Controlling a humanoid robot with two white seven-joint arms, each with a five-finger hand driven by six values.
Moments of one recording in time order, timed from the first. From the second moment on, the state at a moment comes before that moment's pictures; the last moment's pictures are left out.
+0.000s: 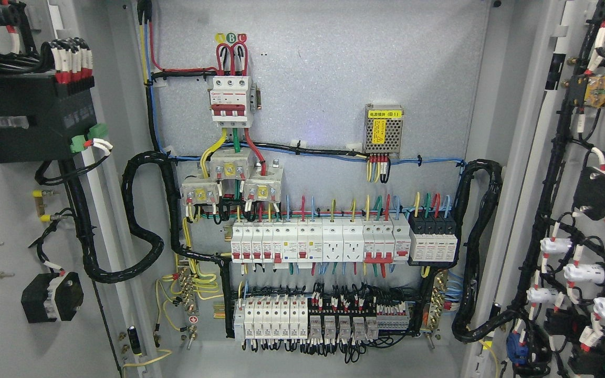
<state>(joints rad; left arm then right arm) 0.50 0.32 0.21 -1.97 0.53 -0.48 -0.58 0.44 -0.21 0.02 -1.77 -0.32 -0.37 0.20</state>
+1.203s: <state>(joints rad) 0.40 0.34 0.52 -1.82 0.77 -0.14 -0.78 0.48 -0.31 0.00 -1.77 -0.43 -0.40 0.21</state>
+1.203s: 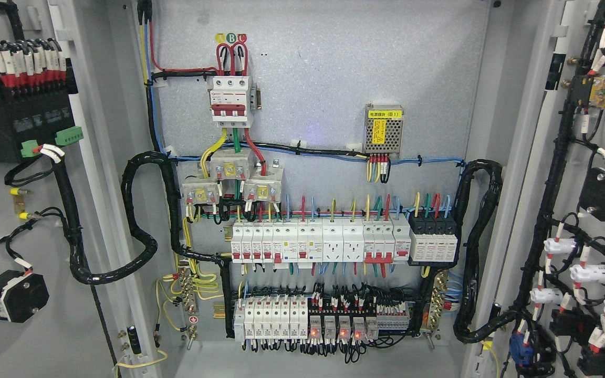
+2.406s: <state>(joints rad) 0.23 0.51 0.63 -1.50 0.91 -0.11 -0.86 0.50 -0.43 -0.05 -1.73 -0.50 -0.42 0.21</state>
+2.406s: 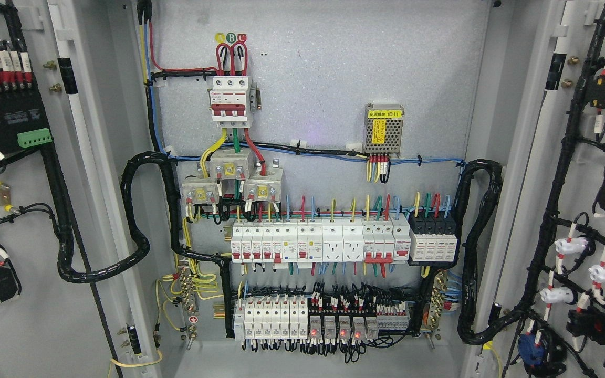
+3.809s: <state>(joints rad) 0.11 0.60 0.56 -1.32 0.91 -0.07 -0.86 0.49 -0.45 -0.08 -1.69 -0.51 -0.42 0.21</state>
